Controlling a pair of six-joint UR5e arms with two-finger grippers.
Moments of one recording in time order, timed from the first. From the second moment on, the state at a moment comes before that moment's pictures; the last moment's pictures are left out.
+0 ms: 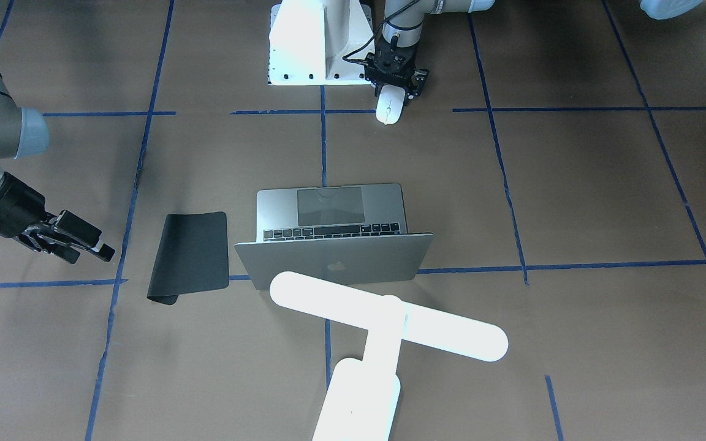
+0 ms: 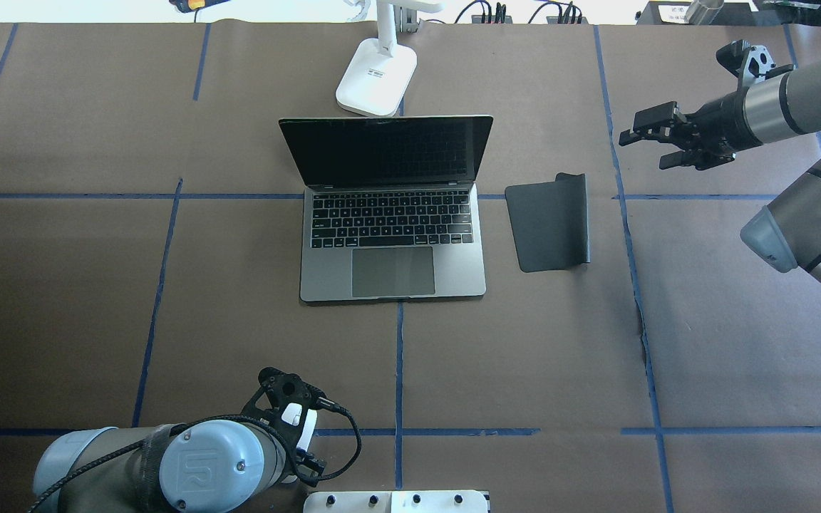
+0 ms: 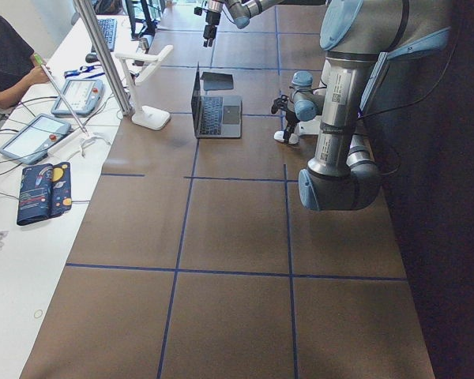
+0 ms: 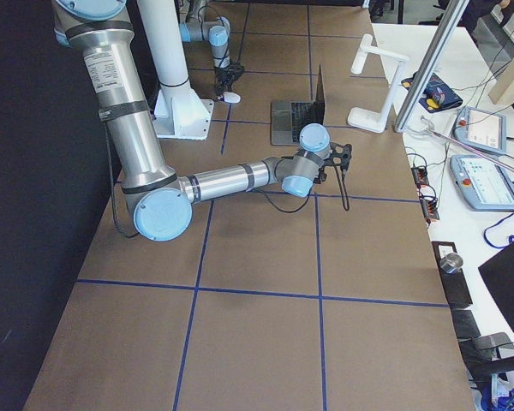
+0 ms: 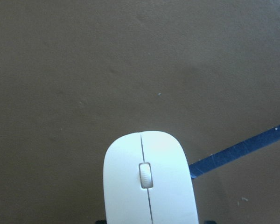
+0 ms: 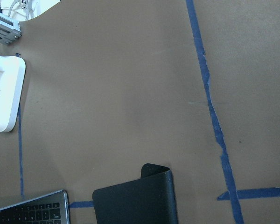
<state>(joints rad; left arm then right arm) -0.10 -1.91 -2.00 -1.61 -1.59 -1.08 1.03 -1.29 1.47 -0.61 2.28 1.35</state>
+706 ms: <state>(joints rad) -0.15 -1.95 -2.02 -1.60 -1.65 -1.09 1.06 -1.33 1.50 -0.61 2.32 1.35</state>
